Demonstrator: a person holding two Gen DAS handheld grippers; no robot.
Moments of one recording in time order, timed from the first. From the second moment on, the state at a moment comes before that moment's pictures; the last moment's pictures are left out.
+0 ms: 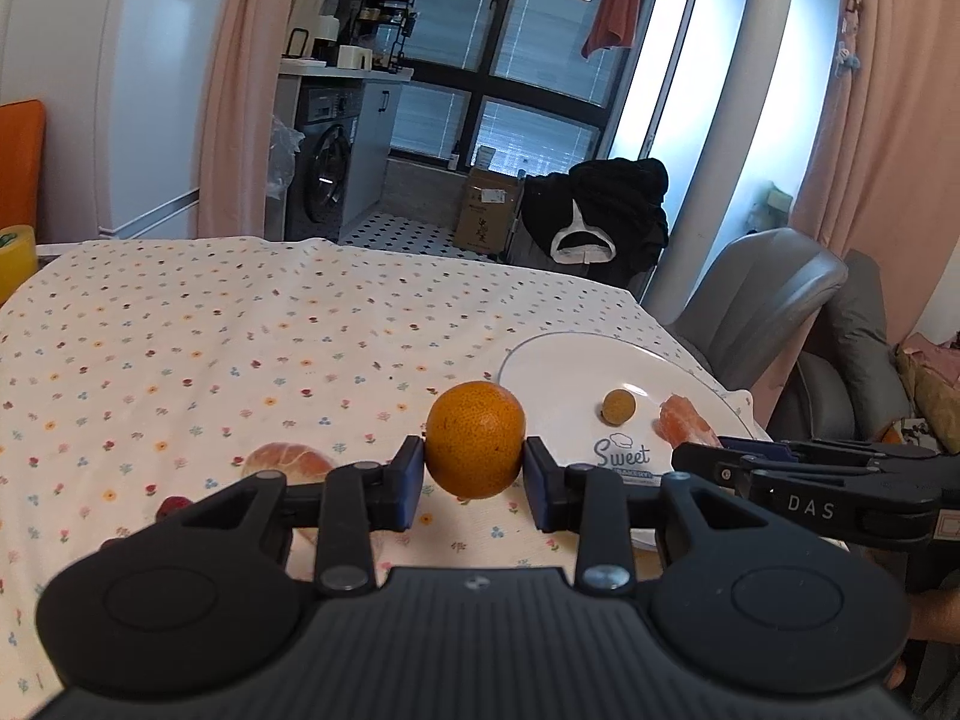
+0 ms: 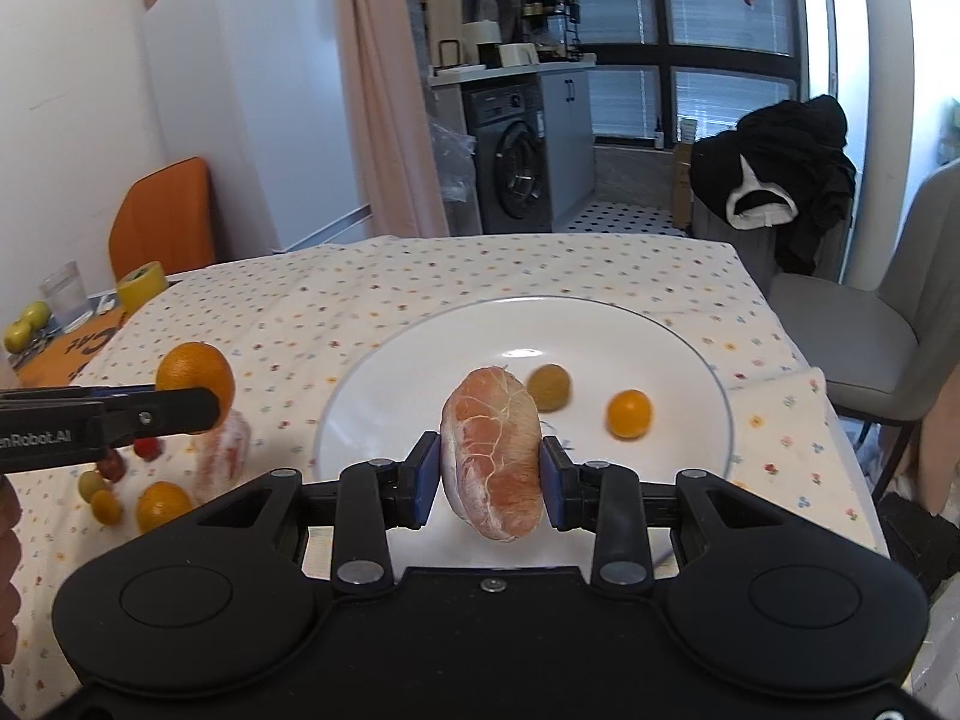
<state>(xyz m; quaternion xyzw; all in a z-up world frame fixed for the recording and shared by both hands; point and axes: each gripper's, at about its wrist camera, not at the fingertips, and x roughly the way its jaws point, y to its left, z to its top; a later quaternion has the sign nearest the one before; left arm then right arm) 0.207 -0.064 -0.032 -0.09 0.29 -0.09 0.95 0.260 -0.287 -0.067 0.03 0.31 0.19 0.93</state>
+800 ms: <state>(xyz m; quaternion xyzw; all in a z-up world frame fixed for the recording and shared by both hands) 0.255 -0.117 -0.048 -0.05 0.33 -0.11 0.94 0.269 -0.324 -0.083 0.07 0.29 0.19 0.93</state>
